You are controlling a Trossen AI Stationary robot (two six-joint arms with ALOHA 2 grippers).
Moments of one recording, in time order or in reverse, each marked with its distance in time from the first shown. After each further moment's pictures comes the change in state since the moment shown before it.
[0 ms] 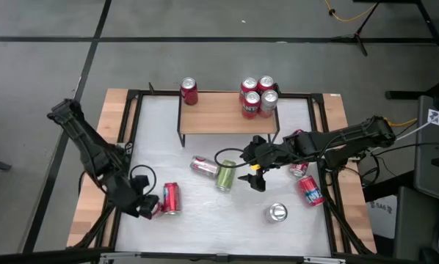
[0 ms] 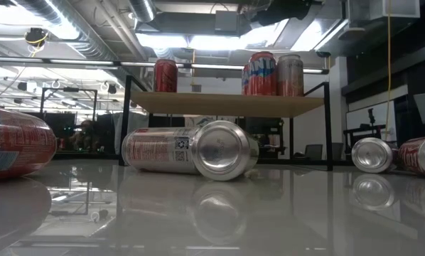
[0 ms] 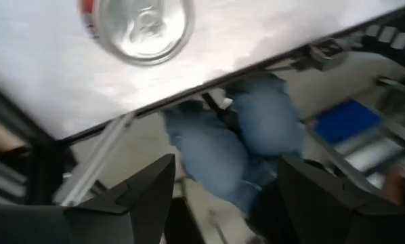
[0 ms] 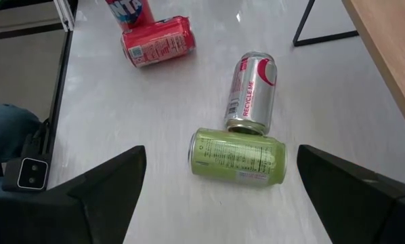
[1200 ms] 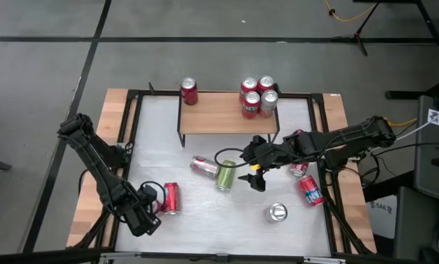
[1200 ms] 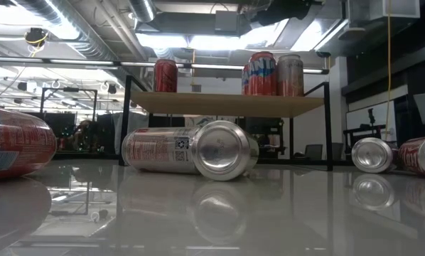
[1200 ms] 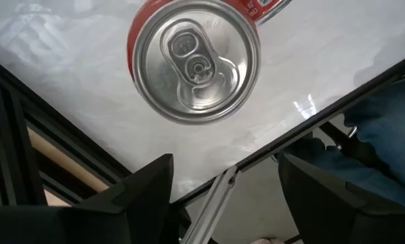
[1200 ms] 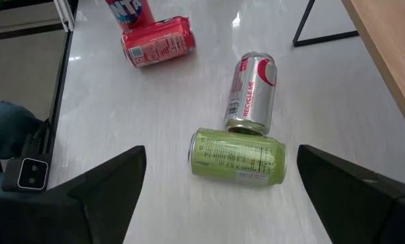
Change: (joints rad) left arm -0.052 0.337 0.171 -0.286 0.002 0.368; right arm 0.000 -0.001 0.000 0.000 0.000 0.000
